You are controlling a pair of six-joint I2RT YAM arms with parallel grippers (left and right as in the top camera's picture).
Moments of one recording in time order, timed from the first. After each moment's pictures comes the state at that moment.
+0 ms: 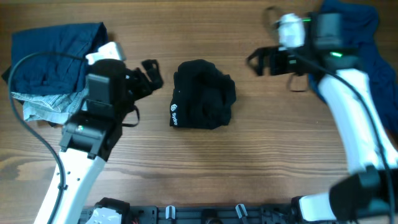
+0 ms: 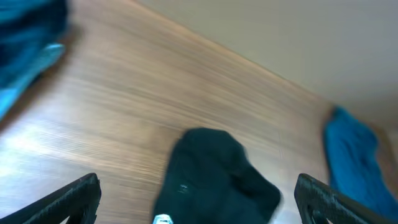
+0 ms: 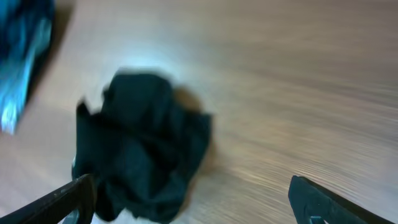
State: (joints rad) left arm -0.26 1.12 1.06 -0.55 -0.08 -0.65; right arm 0.12 1.64 1.45 -0.82 -0.39 -0.06
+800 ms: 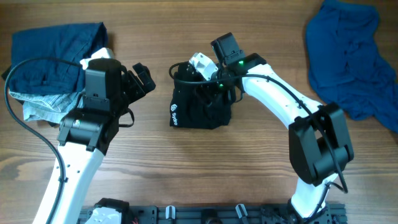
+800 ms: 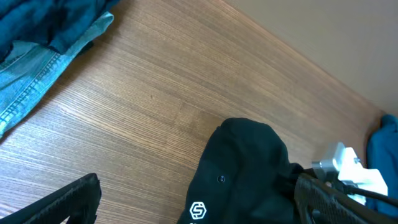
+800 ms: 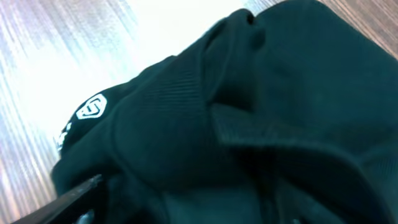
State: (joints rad) left arm -0.20 1.15 1.06 -0.64 -0.09 -0.67; right arm 0.48 1.97 1.45 -0.63 -0.40 -0.40
